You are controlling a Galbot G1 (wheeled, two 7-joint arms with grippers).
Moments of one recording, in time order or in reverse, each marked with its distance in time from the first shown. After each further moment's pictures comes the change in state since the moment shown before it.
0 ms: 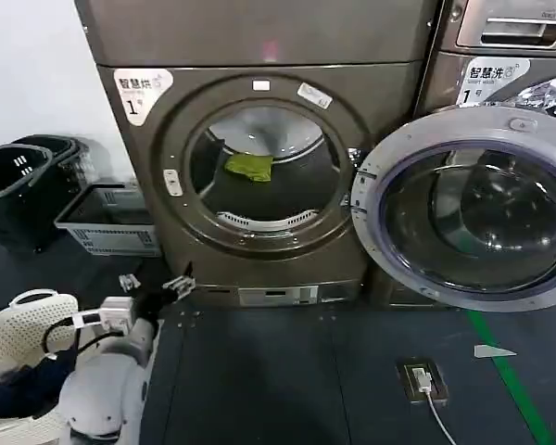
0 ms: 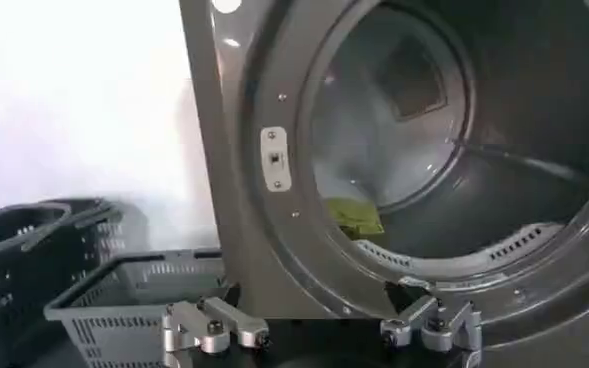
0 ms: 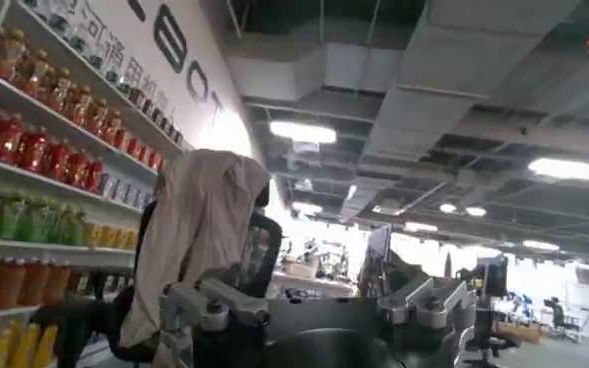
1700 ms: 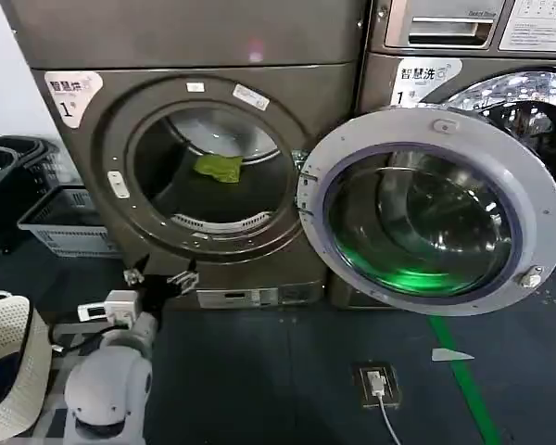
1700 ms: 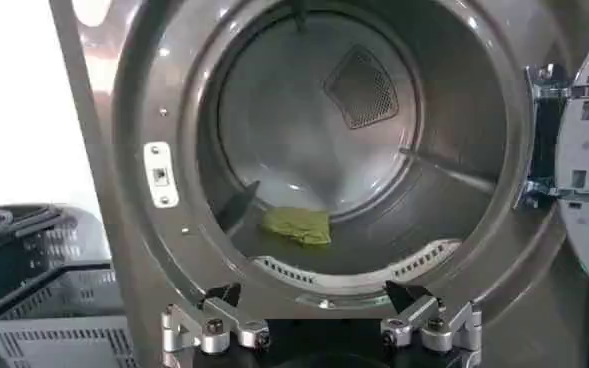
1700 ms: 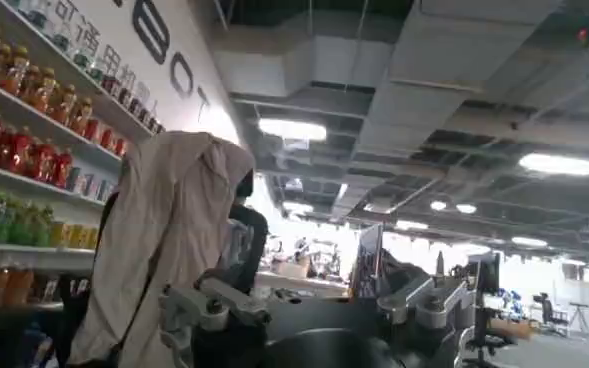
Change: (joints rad) left arm -0.046 0.001 0.018 0.036 -0.013 0.000 -0.007; right arm -0.006 0.006 -0.004 -0.036 0.008 0.040 0.052
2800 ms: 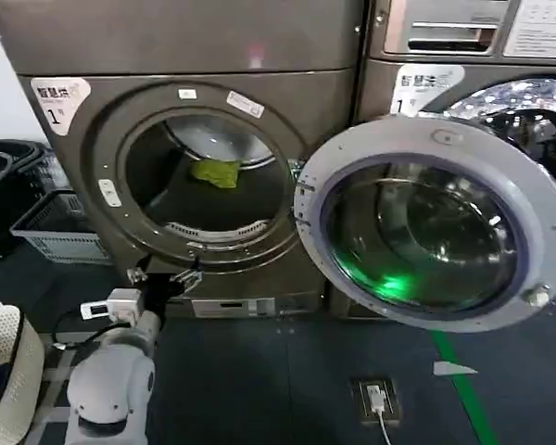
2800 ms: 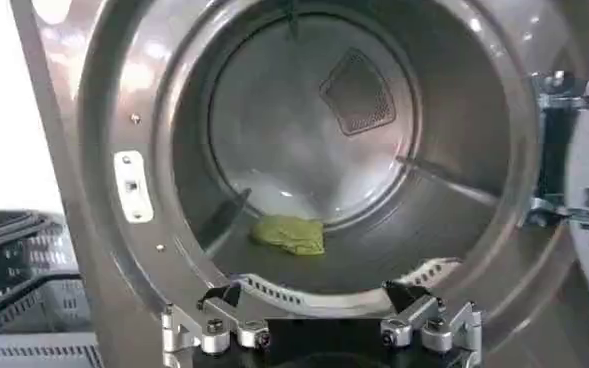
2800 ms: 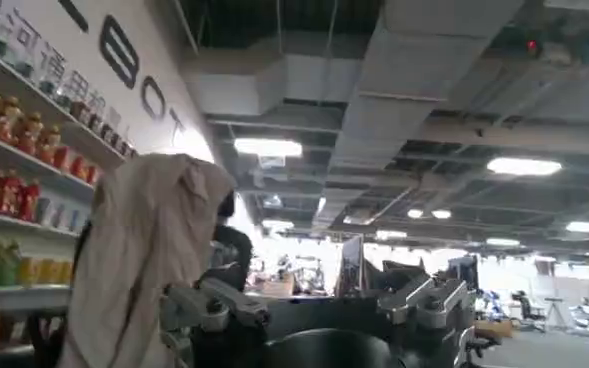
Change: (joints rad) left arm 0.004 -0.005 0.009 -0.003 -0.016 0.000 -0.007; right arm -0.018 0.021 0.029 -0.011 0.084 0.056 0.064
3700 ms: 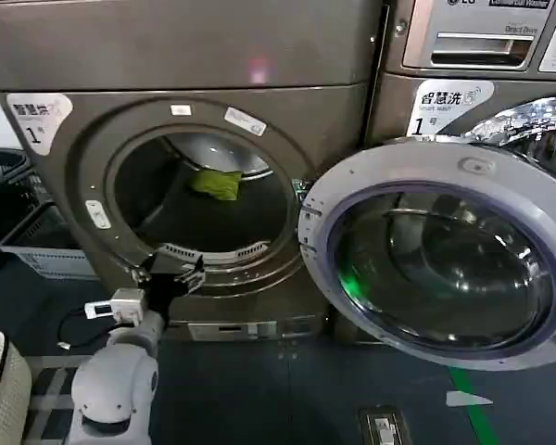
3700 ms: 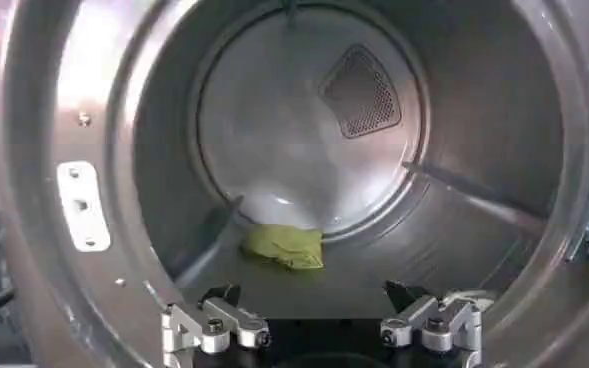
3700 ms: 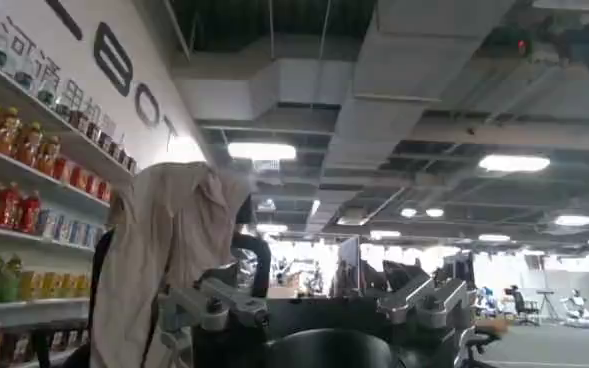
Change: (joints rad) left arm -0.002 -0.005 0.003 0.005 0.004 0.000 0.000; right arm 0.011 0.008 -0.010 0.000 0.001 0.003 0.004
